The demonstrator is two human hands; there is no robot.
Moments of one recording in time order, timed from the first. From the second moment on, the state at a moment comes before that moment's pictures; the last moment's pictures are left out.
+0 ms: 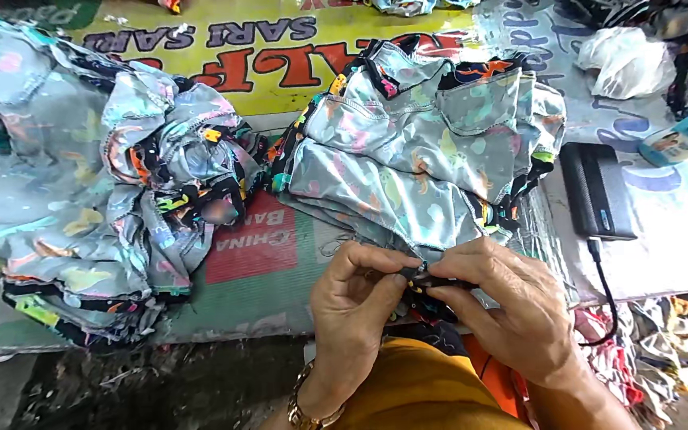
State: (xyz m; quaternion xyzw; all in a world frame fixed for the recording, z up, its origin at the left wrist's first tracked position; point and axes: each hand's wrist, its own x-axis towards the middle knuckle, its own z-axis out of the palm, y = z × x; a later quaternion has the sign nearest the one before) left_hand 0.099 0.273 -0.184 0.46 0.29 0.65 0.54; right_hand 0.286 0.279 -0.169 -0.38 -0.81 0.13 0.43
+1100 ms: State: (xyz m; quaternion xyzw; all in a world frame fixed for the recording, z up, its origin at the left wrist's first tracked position) left_hand 0.087 0.275 -0.184 0.67 0.38 0.55 0.32; right_hand 0.271 0.282 -0.181 -0.36 -0.78 0.25 0.45
